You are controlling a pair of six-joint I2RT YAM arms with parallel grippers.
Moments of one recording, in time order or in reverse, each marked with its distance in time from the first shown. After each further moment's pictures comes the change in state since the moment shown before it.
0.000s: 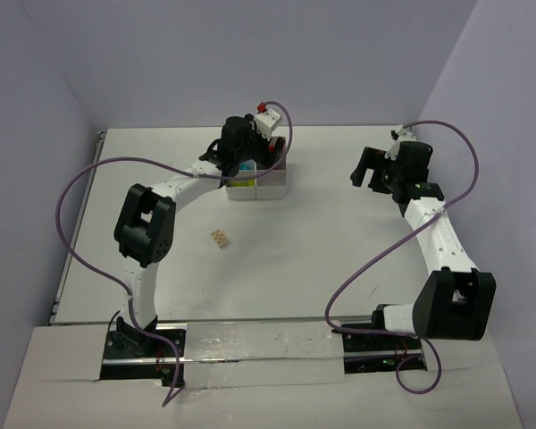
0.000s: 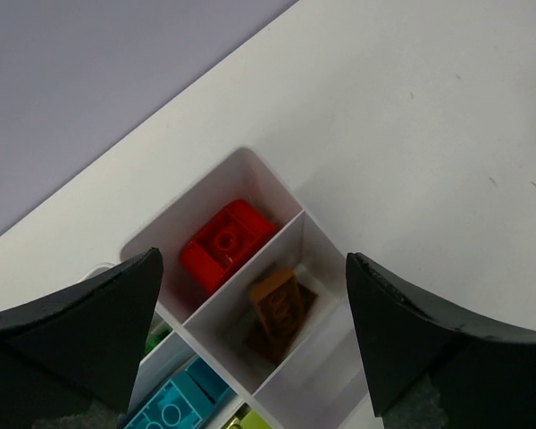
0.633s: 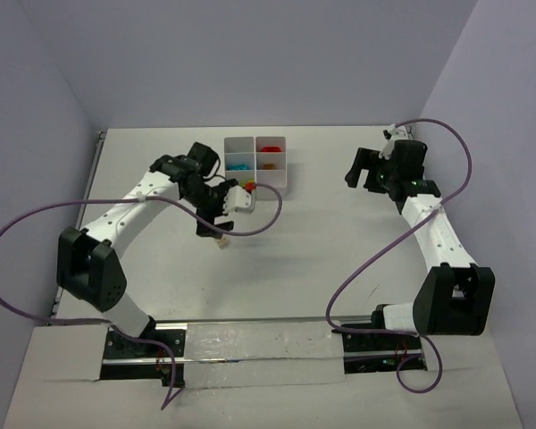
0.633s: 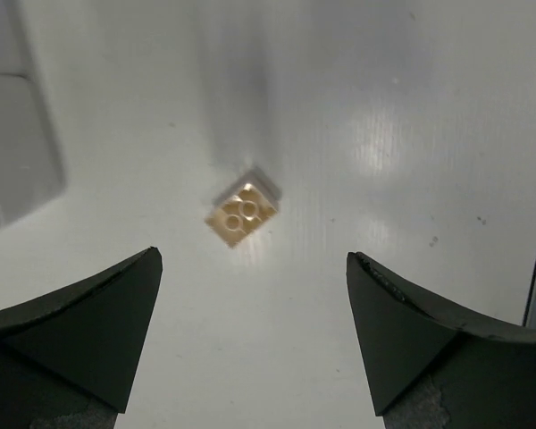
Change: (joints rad) left arm 0.045 -0.474 -0.199 -1.199 0.291 0.932; right arm 0.030 0.020 0.016 -0.017 -0.028 -0.019
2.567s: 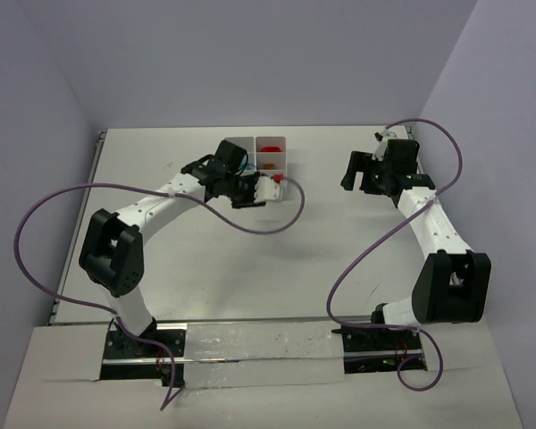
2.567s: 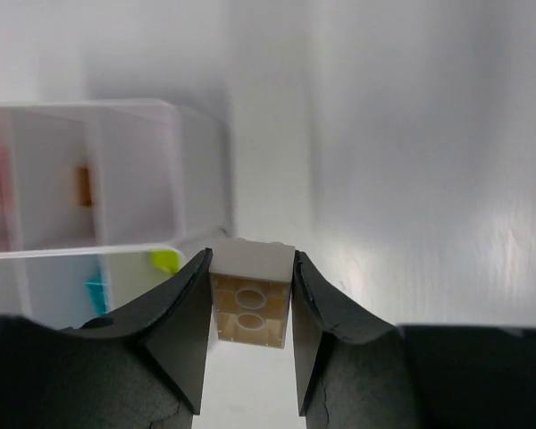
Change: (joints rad) left arm -0.108 0.156 -0.013 0.520 -0.036 -0.081; right arm 0.025 0.080 0.043 -0.065 -0.004 -0.037
